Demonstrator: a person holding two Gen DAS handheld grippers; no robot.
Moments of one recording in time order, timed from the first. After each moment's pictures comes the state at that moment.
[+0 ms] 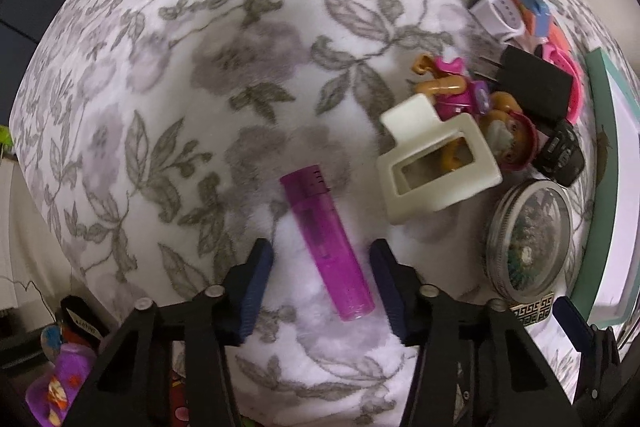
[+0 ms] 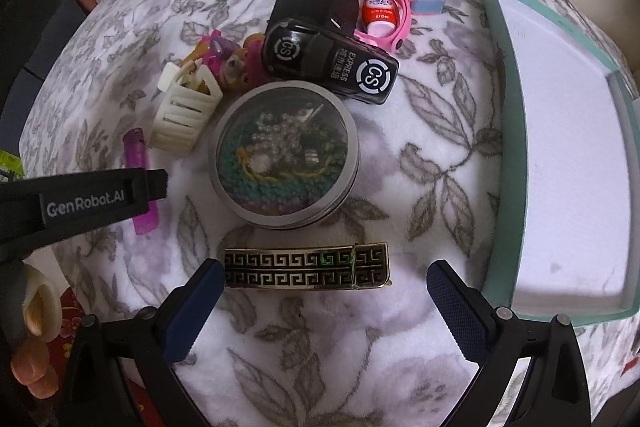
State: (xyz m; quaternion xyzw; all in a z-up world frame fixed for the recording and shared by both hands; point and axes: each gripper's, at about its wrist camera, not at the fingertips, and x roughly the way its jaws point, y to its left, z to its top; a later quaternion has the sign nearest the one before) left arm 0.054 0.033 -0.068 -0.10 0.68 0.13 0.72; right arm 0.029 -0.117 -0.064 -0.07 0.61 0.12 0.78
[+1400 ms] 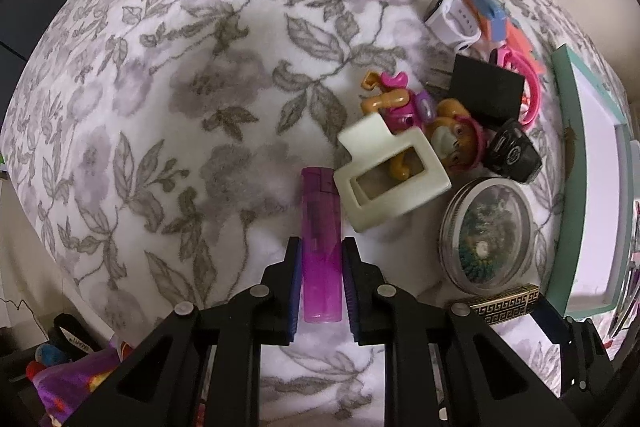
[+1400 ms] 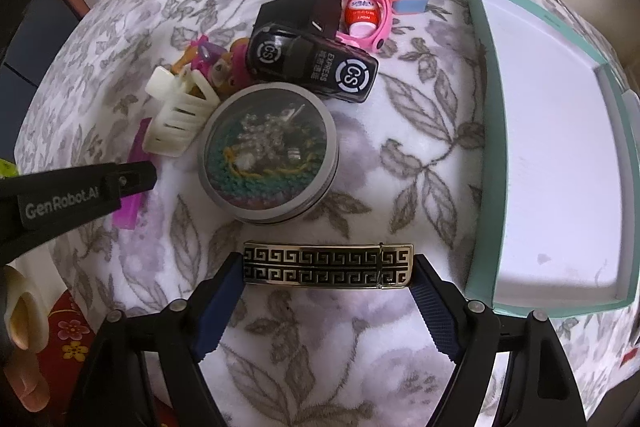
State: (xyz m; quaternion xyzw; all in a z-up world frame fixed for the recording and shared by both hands) left arm 0.052 0.013 -0.037 -0.11 0.66 0.09 0.74; right arm 0.022 -0.120 -0.055 -0.07 0.60 0.11 0.79
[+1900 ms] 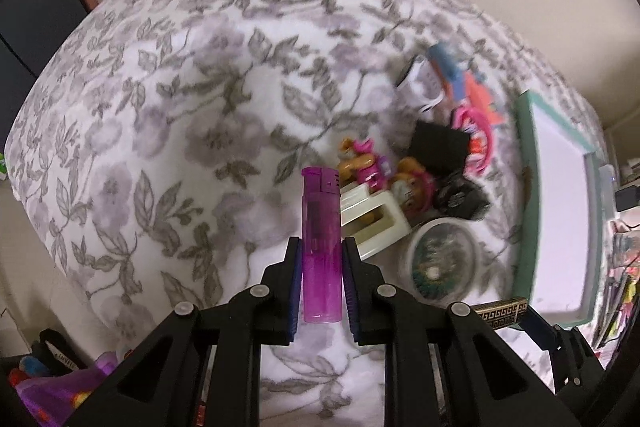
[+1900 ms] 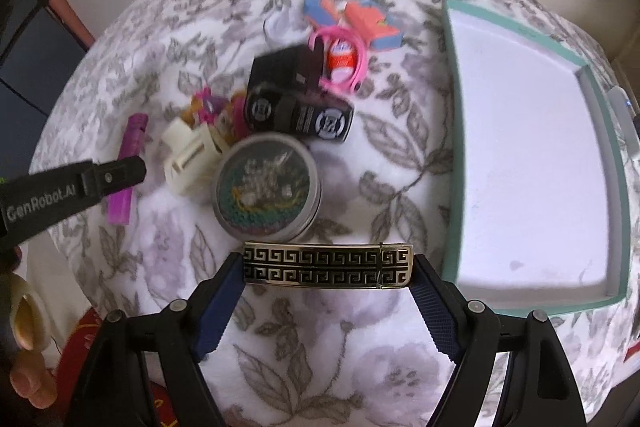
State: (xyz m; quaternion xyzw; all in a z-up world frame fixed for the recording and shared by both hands) left arm 0.038 0.027 0.045 -0.12 0.59 0.07 0.80; right arm 0.019 -0.149 -0.004 -0.02 0.57 0.11 0.82
